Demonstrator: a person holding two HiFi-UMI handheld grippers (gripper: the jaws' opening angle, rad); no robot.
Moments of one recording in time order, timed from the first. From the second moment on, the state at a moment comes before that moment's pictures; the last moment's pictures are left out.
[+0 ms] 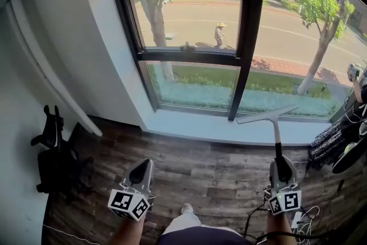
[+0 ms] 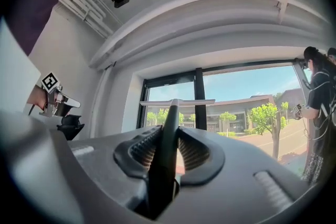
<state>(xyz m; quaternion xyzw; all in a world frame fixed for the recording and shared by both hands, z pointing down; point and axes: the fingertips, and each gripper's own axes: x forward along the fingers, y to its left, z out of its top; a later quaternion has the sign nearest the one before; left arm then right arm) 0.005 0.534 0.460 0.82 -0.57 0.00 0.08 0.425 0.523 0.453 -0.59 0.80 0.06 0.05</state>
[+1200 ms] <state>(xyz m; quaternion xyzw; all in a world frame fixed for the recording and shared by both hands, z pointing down) -0.096 0.192 0.391 0.83 -0.55 -0.03 0.04 0.334 0.215 0.414 -0.63 0.77 0.06 0.09</state>
